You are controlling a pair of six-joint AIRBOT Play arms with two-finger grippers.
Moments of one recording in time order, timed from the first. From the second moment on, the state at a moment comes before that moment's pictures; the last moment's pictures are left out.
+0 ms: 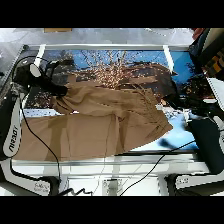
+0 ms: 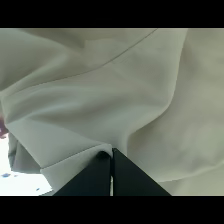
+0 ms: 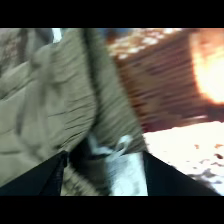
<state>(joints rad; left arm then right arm) 0.01 -1.67 1.64 1.38 -1.26 -1.25 -0.42 -1.61 1.07 -0.52 0.90 0.93</state>
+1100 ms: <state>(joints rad) -0.03 -1.67 1.64 1.38 -1.26 -1.25 -0.26 -1.90 1.32 -0.60 1.29 0.88</state>
